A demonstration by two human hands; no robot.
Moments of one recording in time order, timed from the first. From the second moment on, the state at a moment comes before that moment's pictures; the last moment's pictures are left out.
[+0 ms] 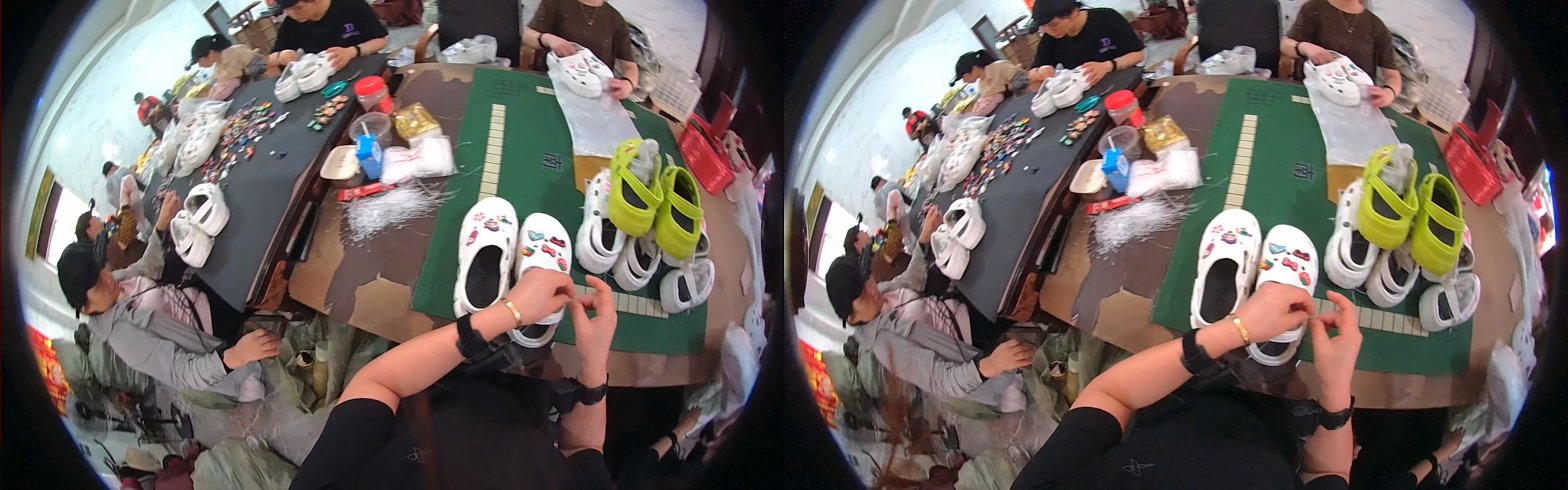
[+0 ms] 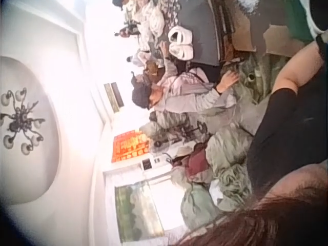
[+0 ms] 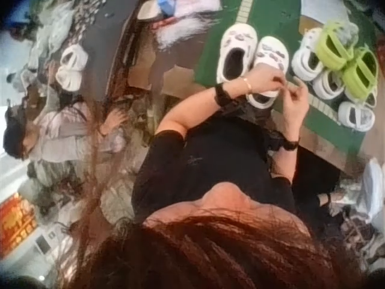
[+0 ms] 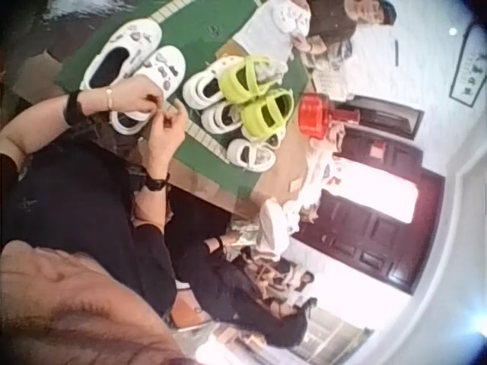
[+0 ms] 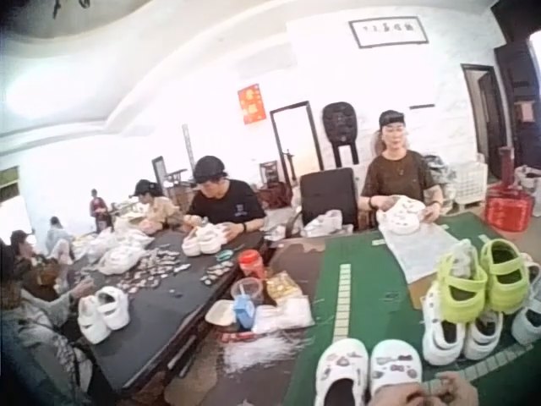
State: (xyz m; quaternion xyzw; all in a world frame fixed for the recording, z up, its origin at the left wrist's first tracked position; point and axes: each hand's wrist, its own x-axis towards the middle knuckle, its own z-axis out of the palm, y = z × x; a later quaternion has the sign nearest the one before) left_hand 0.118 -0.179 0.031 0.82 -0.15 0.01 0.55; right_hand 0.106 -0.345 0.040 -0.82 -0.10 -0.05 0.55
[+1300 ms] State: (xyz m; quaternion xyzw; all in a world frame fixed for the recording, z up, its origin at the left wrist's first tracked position) left_hand 0.083 -0.066 0.041 0.84 0.04 0.25 0.48; right_hand 0.111 -0.350 0.020 -0.79 -0.13 -0.10 0.59
